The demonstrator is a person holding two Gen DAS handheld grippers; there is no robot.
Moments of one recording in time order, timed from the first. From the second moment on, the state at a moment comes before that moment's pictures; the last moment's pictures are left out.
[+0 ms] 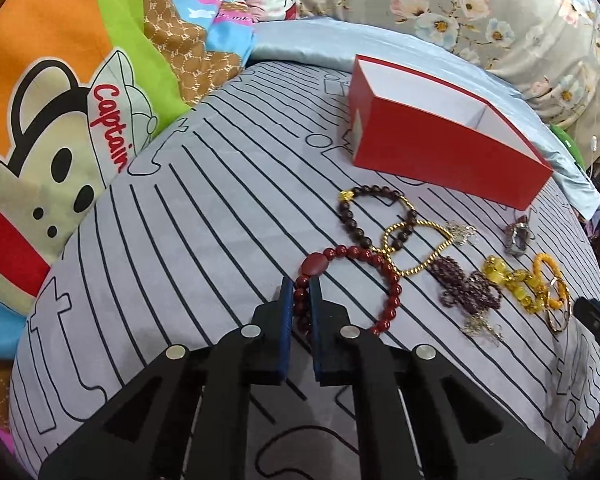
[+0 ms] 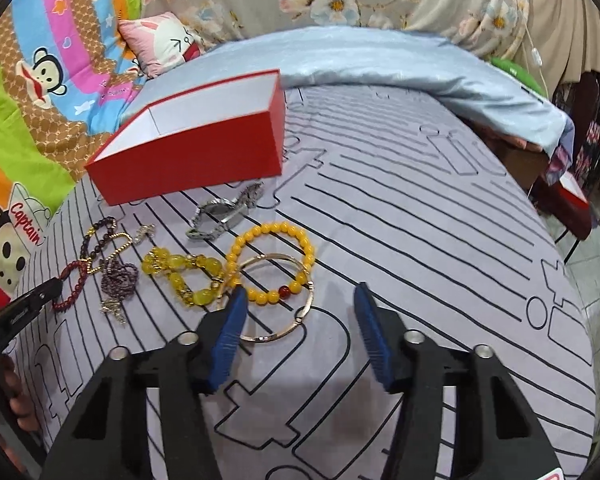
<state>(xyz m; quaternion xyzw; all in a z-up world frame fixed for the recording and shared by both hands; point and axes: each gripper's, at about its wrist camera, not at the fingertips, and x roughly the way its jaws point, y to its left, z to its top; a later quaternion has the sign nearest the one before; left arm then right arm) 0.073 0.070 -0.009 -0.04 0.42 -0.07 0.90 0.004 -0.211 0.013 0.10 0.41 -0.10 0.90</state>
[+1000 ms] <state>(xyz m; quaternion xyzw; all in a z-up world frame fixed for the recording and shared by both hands) 0.063 0.055 -0.009 -0.03 0.42 -0.10 0.90 0.025 -0.185 -0.005 0.05 0.44 -0.09 0.89</state>
